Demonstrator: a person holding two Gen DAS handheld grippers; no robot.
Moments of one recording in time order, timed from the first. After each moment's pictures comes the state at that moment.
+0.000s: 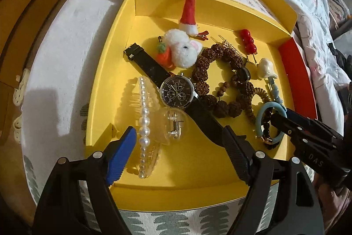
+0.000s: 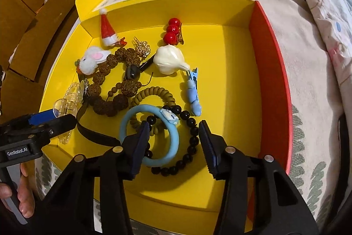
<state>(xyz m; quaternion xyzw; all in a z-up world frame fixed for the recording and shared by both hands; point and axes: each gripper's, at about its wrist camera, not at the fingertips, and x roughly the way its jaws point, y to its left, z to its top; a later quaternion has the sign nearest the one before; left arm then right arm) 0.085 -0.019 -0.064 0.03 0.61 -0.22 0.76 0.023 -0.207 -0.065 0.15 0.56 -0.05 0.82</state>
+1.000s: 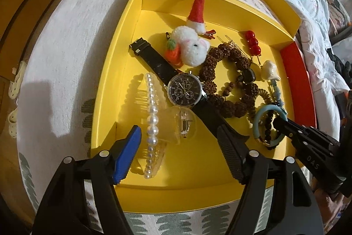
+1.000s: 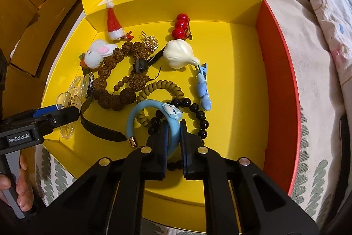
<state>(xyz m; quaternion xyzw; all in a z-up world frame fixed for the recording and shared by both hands) 0.089 -0.009 -0.068 0.01 0.62 -0.23 0.75 0.023 -0.195 -0.067 0.14 0.56 -0.04 0.81</state>
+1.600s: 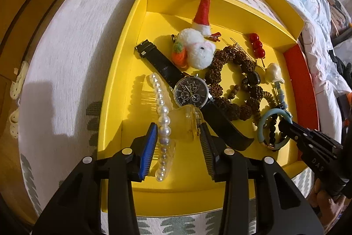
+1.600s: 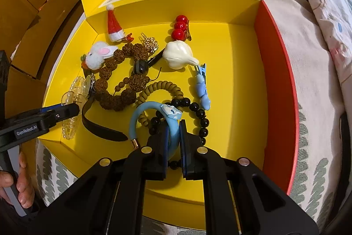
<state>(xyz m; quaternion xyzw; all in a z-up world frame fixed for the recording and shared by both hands) 0.092 -0.002 -0.070 0.02 0.62 -0.22 0.76 0.021 -0.196 -0.064 0.14 0.56 -0.04 0.82</state>
